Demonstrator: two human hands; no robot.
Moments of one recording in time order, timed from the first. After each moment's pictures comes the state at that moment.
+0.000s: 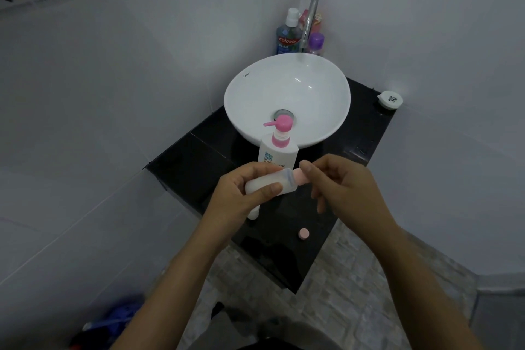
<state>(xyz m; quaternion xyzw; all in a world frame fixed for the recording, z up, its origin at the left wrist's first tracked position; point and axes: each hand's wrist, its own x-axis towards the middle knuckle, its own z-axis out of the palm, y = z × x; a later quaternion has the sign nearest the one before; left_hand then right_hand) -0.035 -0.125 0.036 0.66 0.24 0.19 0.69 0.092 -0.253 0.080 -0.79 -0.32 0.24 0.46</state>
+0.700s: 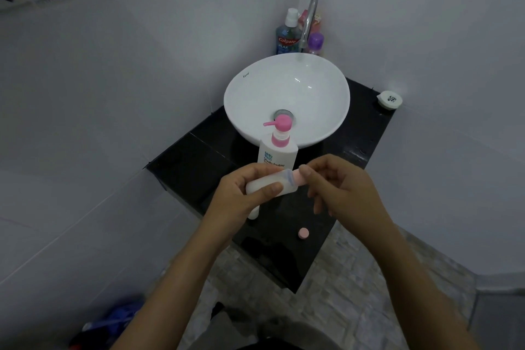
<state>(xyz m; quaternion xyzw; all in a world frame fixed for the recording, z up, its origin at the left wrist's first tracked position) -0.035 -0.126 0.035 0.64 0.24 0.18 0.70 0.091 -0.255 0.075 -0.78 -0.32 0.26 0.47</state>
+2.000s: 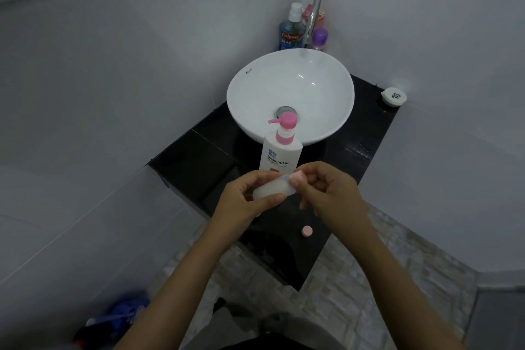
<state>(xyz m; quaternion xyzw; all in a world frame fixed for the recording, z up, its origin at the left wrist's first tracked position) -0.038 -0.121 0.002 0.68 0.28 0.16 0.66 0.085 -0.240 0.036 -0.79 -0.31 0.23 0.48</state>
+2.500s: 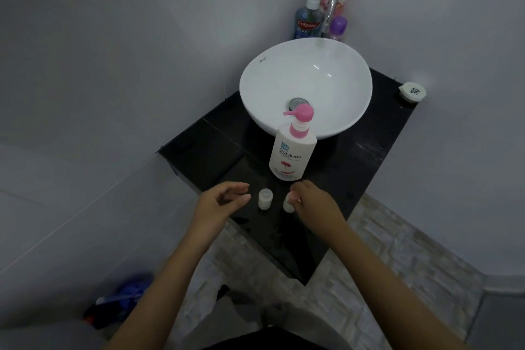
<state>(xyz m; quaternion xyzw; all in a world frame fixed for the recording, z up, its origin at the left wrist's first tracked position) -0.077 -0.092 -0.052 0.65 0.39 0.18 0.63 0.100 -0.218 -0.074 -0.85 -0.48 0.17 0.13</state>
